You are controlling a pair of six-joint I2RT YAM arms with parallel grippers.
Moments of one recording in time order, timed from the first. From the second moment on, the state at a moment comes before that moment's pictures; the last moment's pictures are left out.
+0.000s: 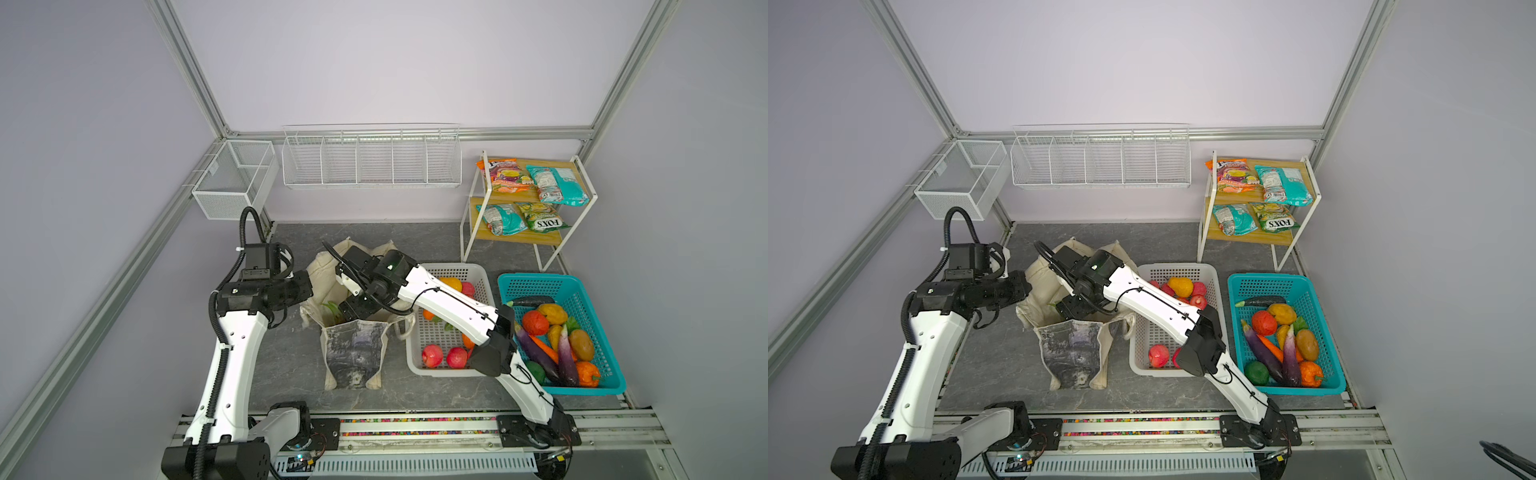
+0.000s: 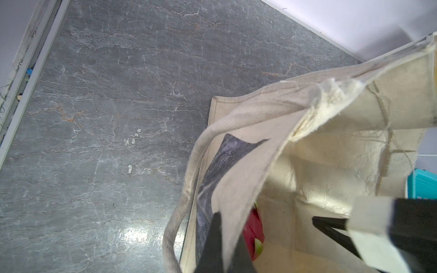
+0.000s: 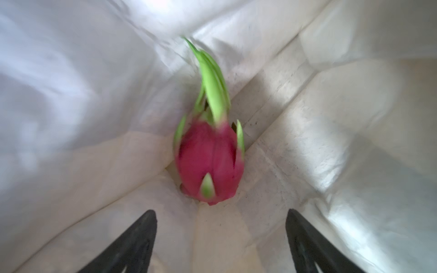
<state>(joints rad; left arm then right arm) -0.01 1.12 1.24 -1.02 0.21 -0.32 1.07 2.29 2.51 -1.35 -0.07 0.30</state>
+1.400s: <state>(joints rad) -0.01 1.12 1.24 -1.04 0.14 -0.31 0.74 1.35 1.35 -1.18 0.19 0.48</state>
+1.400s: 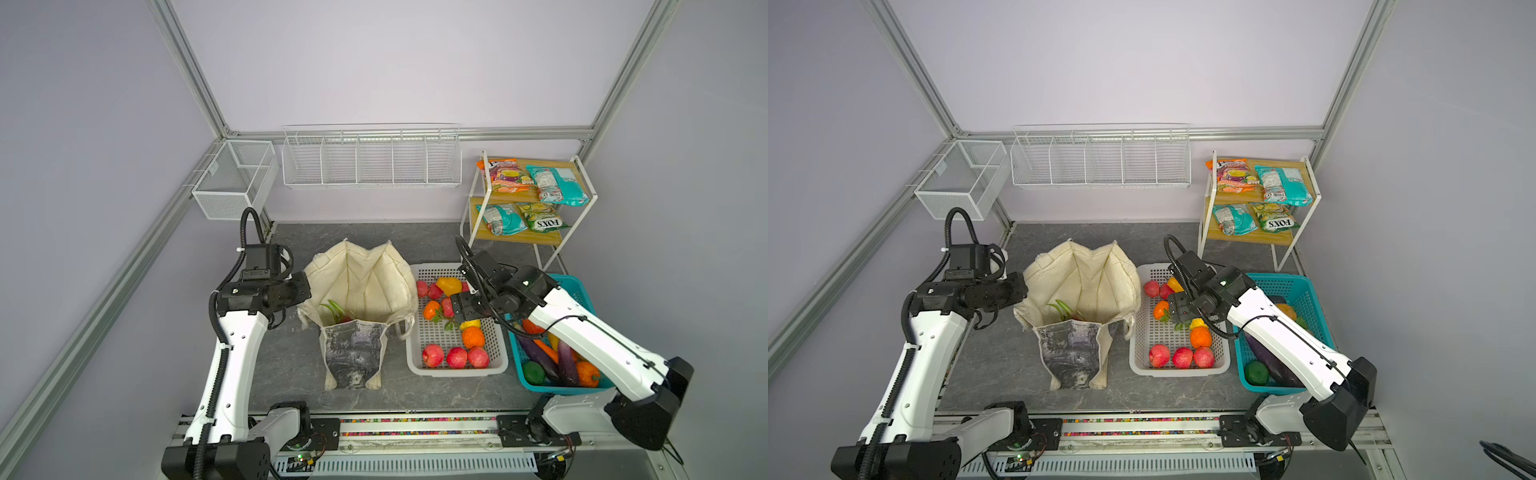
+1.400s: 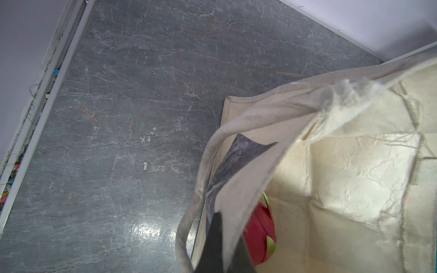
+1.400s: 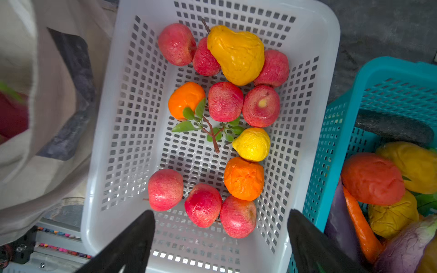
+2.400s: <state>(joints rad) -0.01 1.12 1.24 -1.05 0.10 -0.29 0.73 1.55 1.15 -1.14 0.19 0.55</state>
